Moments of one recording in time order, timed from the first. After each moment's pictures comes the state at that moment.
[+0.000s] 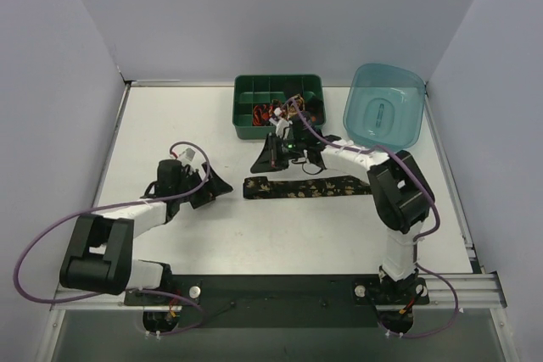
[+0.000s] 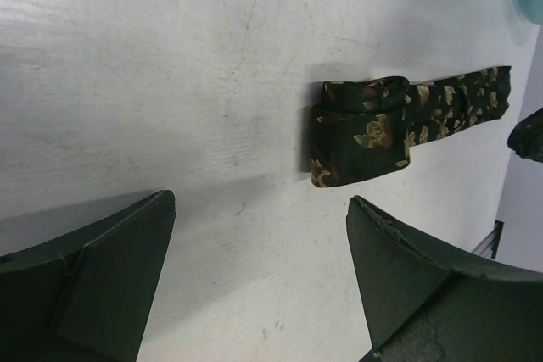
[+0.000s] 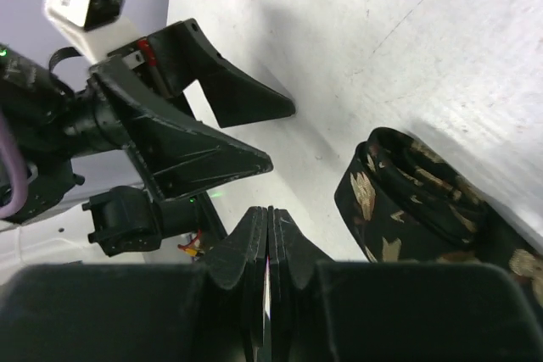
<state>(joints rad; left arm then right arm) -0.16 1.33 0.43 0.20 0.45 -0.68 0.59 1.93 1.22 0.04 -0.73 0.70</state>
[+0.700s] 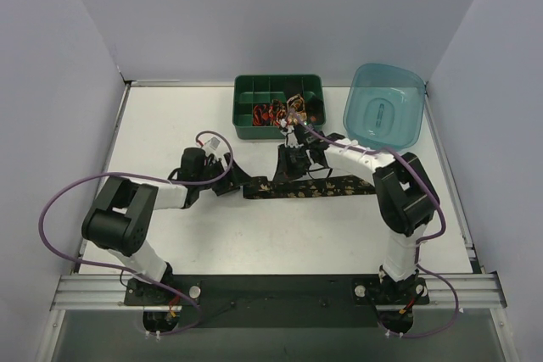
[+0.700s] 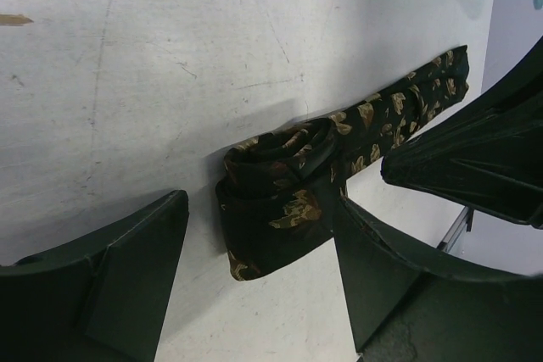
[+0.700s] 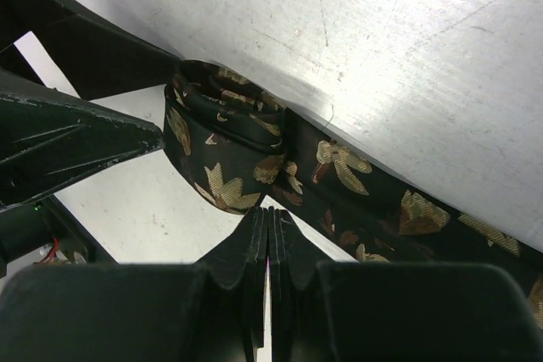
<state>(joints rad) -0.31 1.64 0.58 0.43 0.49 -0.77 0.57 1.87 1.22 -0.34 -0.42 0.41</state>
